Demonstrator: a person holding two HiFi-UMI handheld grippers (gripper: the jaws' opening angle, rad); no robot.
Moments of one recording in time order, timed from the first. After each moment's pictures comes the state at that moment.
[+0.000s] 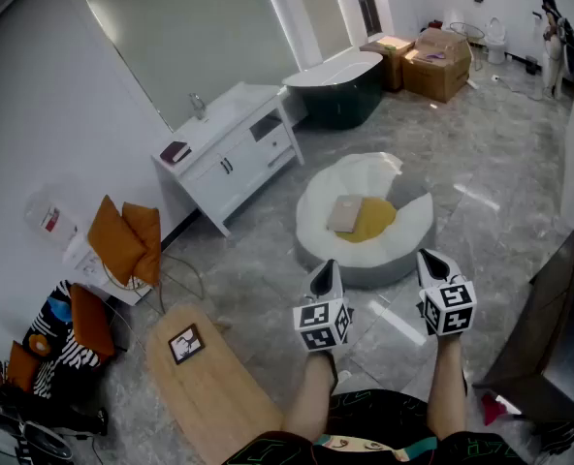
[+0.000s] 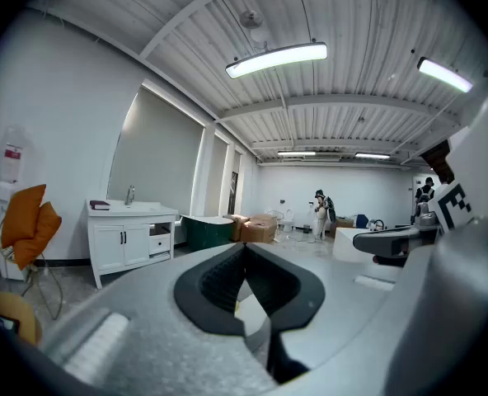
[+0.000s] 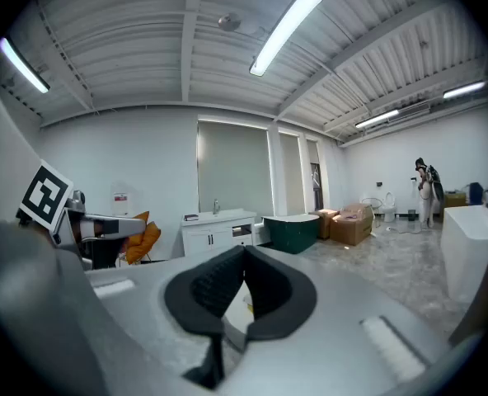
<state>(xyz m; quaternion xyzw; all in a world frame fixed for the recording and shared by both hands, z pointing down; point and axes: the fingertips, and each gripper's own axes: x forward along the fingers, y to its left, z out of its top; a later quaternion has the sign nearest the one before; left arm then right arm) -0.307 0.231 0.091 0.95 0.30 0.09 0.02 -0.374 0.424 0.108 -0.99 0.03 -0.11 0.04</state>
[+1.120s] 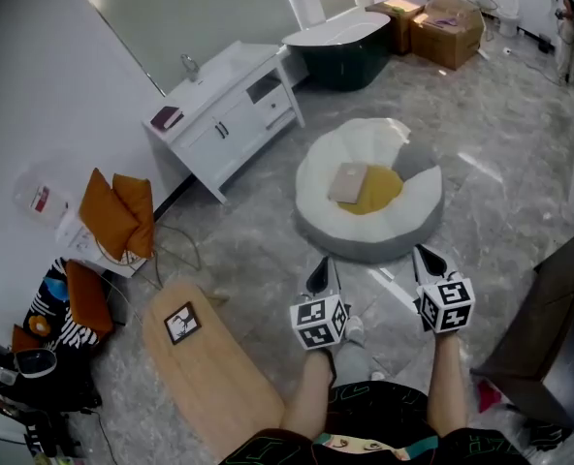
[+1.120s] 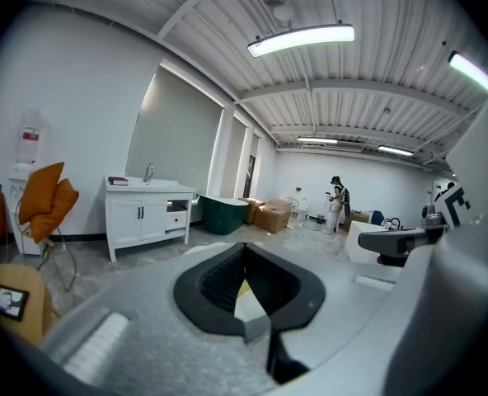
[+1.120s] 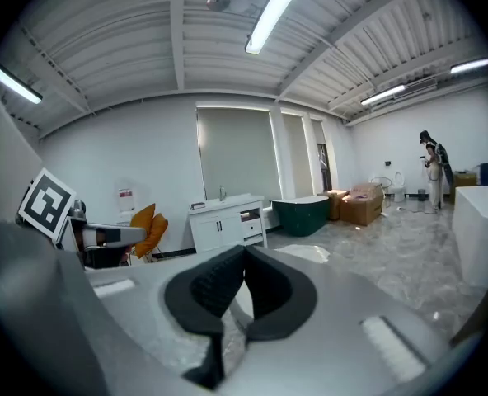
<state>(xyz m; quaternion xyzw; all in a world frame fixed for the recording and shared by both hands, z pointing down) -0.274 0.205 0.158 0.95 0.25 0.16 0.04 -0.330 0.406 0.165 -0.98 0.06 -0.15 0.06</state>
